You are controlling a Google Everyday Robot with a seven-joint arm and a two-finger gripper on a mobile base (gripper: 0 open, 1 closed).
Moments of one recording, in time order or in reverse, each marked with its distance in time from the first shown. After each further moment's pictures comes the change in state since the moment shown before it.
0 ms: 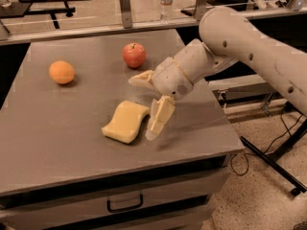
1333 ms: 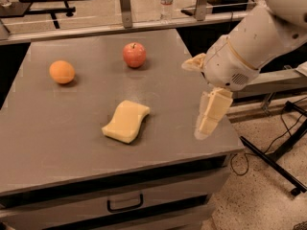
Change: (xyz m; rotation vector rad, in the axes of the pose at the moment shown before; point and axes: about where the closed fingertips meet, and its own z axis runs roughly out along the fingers) arm 0.021 0.058 -0.123 0.226 0.397 0.102
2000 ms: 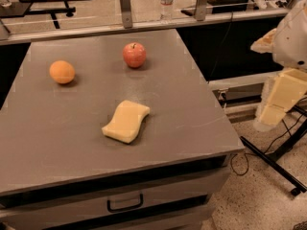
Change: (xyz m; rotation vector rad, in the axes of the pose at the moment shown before) arm 0.065 0.022 -0.113 0.145 0.298 0.243
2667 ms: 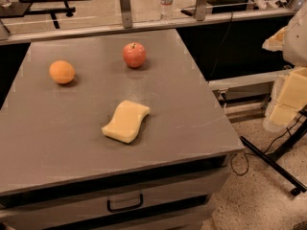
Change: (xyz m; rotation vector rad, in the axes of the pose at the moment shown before) arm 0.015 0.000 -0.011 0.026 0.055 0.036
